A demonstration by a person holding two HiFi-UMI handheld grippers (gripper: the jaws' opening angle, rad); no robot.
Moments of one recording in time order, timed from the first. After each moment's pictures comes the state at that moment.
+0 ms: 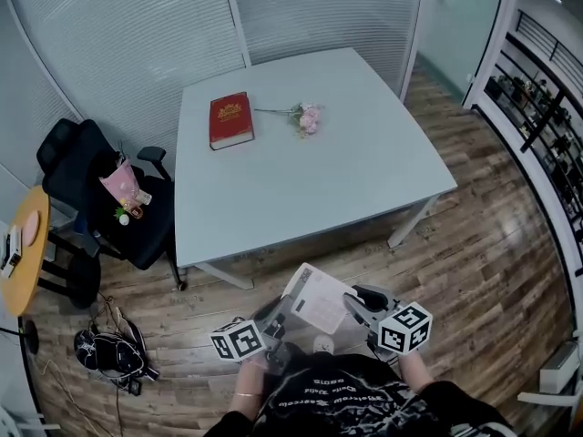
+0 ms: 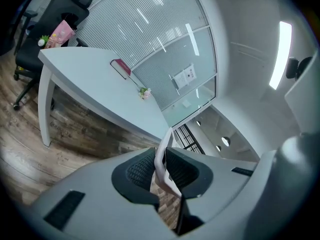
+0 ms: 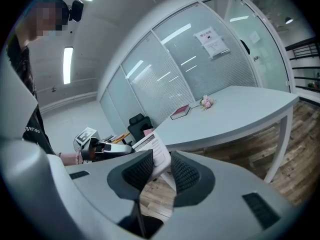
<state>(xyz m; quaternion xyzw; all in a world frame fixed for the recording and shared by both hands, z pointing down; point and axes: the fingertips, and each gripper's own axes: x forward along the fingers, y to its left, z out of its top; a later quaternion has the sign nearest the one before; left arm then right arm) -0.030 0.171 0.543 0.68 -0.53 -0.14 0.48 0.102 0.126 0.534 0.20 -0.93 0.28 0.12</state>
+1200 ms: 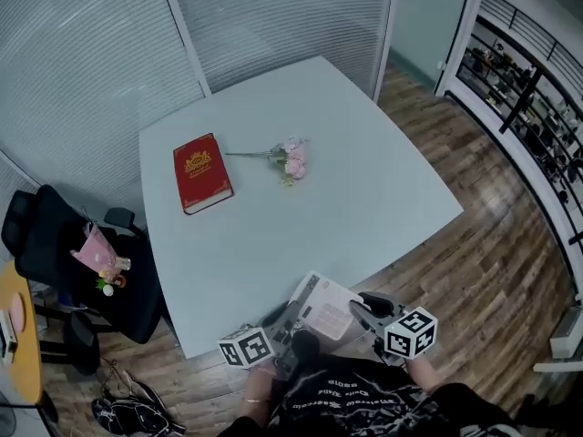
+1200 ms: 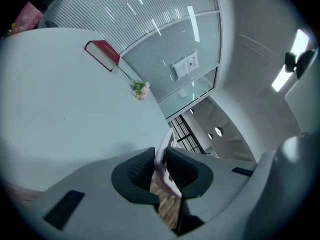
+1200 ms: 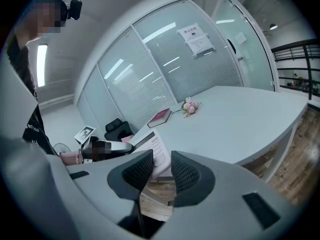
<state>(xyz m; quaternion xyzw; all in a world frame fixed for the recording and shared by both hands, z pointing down) -0.116 -0.044 0.563 0.73 -0.46 -0.09 0.50 0.022 -0.059 0.553 0.29 -0.90 0.31 0.13</state>
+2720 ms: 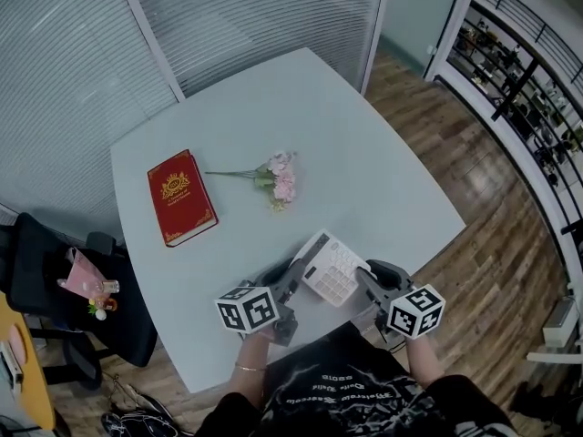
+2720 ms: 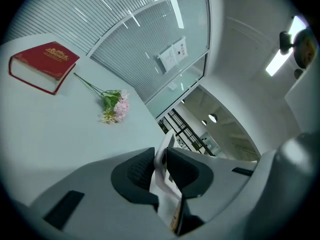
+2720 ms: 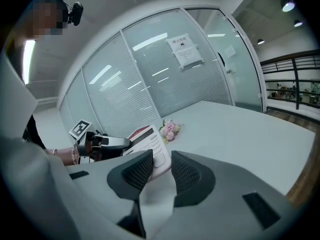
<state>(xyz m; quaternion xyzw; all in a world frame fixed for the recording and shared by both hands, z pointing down) -0.115 -0.254 0.523 0.79 -0.42 -0.03 0.45 0.024 -0.239 0.527 0.38 -0.87 0.29 0.10</state>
